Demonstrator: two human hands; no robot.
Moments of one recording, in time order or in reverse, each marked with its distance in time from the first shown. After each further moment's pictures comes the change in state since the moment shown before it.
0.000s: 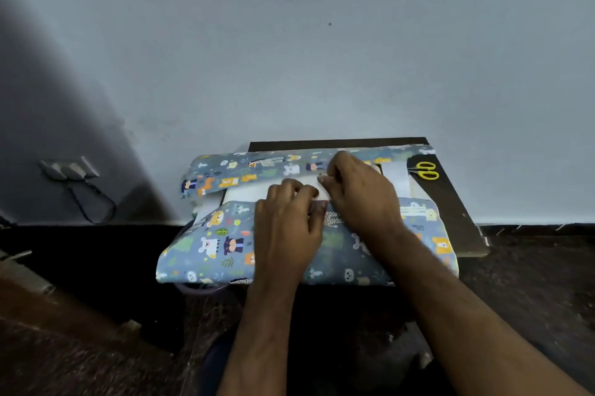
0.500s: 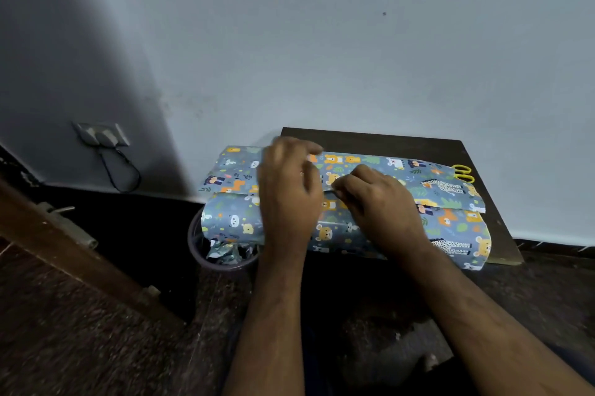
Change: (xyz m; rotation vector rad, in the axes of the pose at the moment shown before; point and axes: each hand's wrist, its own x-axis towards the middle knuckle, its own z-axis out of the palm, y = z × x) left_hand 0.012 -0.028 -0.039 -0.383 0.435 -0.032; right_hand -0.020 -0.014 0.025 -0.121 0.043 -0.425
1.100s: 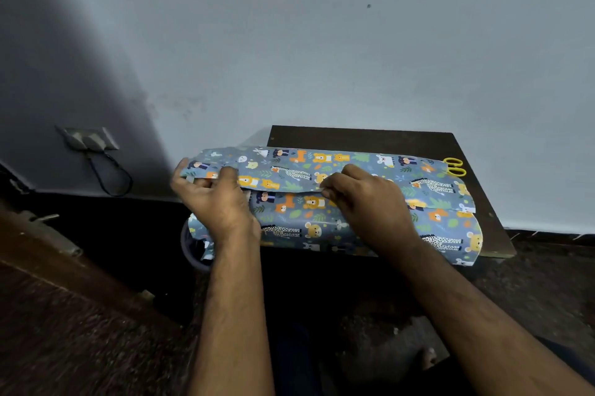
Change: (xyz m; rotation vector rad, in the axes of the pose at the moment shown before) left_hand 0.012 -0.045 -0.006 -0.717 0.659 -0.847; right_hand -0.002 0.004 -0.003 0.085 -0.012 0.056
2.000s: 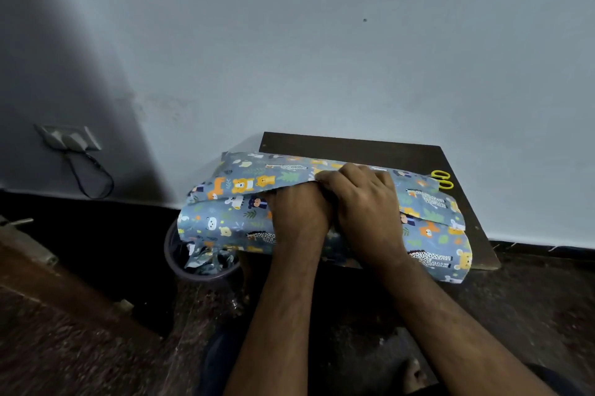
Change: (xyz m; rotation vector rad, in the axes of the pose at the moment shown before) left_hand -0.067 -0.031 0.040 1.491 -0.828 0.583; right_hand 0.007 -0.015 -0.005 -0.199 0.228 -0.018
